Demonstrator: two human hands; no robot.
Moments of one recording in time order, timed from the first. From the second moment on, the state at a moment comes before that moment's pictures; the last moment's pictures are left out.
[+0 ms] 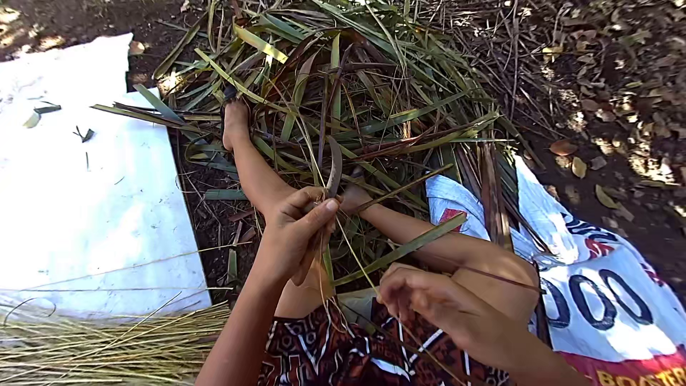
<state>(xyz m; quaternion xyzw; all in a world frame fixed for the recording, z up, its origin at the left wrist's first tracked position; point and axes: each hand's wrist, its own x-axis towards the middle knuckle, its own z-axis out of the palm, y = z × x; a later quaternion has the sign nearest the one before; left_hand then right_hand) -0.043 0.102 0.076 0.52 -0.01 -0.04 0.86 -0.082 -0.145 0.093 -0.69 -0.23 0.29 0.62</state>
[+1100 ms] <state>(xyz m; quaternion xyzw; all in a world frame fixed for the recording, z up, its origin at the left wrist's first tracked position) -0.025 0.149 0.078 0.54 -0.02 -0.05 0.84 -0.096 -0.168 0.084 -0.47 -0.04 0.43 0.77</state>
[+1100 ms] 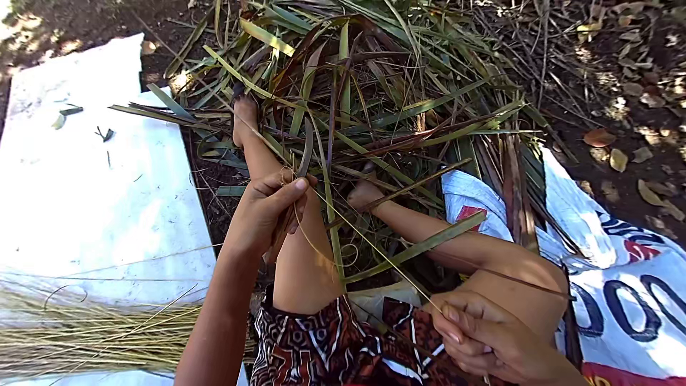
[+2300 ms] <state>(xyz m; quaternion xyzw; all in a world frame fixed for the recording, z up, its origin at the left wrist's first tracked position) -0.063 0.176 0.095 0.66 0.00 -0.02 0.75 -0.073 -0.128 0.106 -0.77 -0.15 0.09 0.61</state>
